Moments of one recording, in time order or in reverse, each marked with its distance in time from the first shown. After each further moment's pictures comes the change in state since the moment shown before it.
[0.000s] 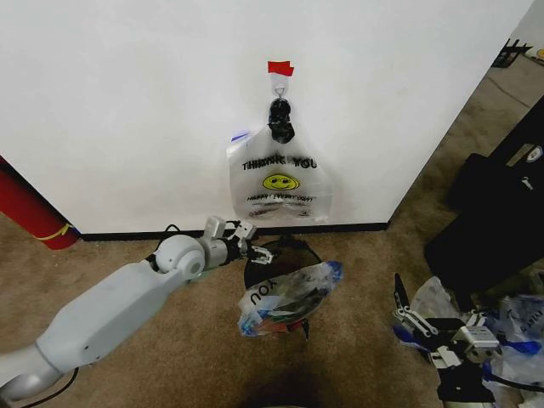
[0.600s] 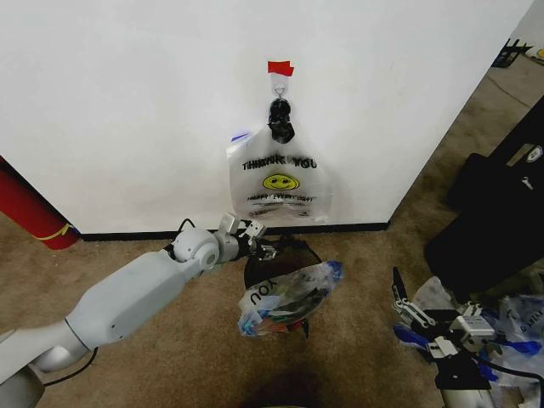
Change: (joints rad) left arm -0.082 -0.032 0.076 0.083 -0.008 0.013 0.011; right arm 0.049 -0.014 -0.005 -0.013 0.014 -0.049 0.004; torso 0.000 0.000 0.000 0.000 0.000
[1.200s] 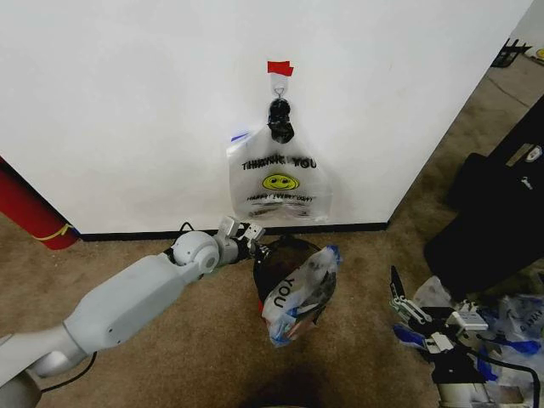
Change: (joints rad) left arm 0.083 0.040 -0.069 -0.119 -0.086 0.012 -0.122; right arm 0.032 -0.011 -0.006 -0.015 0.017 -0.042 0.015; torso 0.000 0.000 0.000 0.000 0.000
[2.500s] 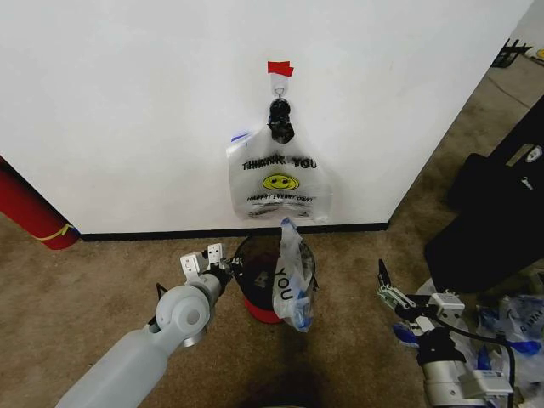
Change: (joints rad) left arm 0.513 -0.086 -0.374 -0.290 -0.130 -0.204 -0.593; right arm 0.105 -0.067 -0.088 -0.018 -0.002 -0.149 0.116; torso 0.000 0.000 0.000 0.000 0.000
